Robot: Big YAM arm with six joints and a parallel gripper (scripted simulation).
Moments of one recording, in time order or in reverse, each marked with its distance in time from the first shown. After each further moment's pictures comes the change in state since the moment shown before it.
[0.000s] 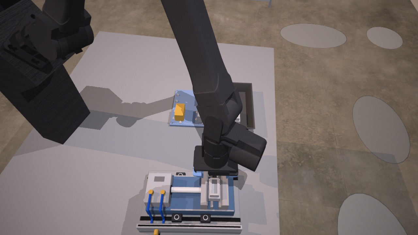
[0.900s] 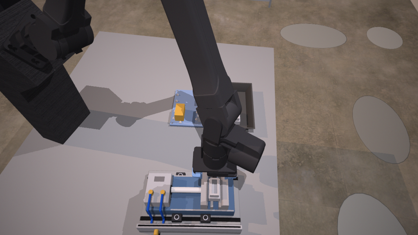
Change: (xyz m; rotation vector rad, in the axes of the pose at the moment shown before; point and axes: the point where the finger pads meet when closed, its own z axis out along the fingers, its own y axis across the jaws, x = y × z) arm 0.000 0.003 0.005 -0.009 -0.002 0.002
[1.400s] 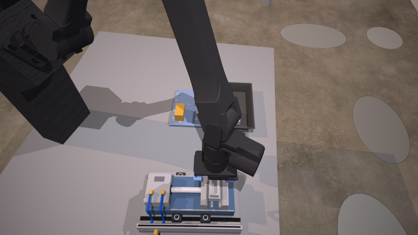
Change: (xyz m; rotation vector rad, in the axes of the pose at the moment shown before) arm 0.001 -0.003 0.017 0.005 0.004 -0.004
